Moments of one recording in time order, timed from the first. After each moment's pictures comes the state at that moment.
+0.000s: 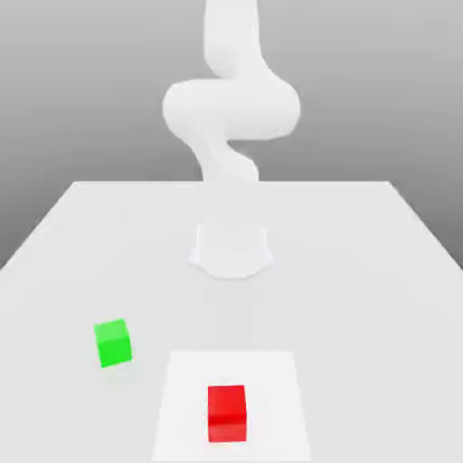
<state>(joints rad) 0.00 -0.71 0.00 -2.33 0.00 2.34 0.79</state>
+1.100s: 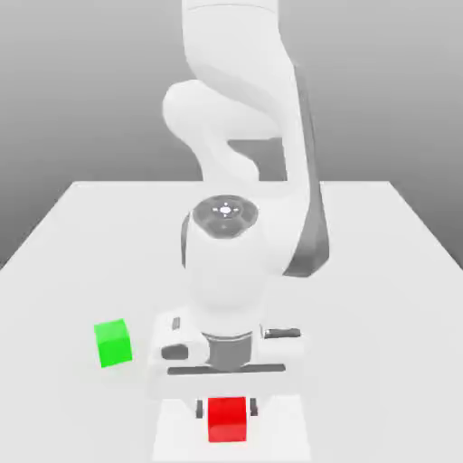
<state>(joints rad) 0.01 0.34 -0.02 -2.54 0.02 2.88 0.71</state>
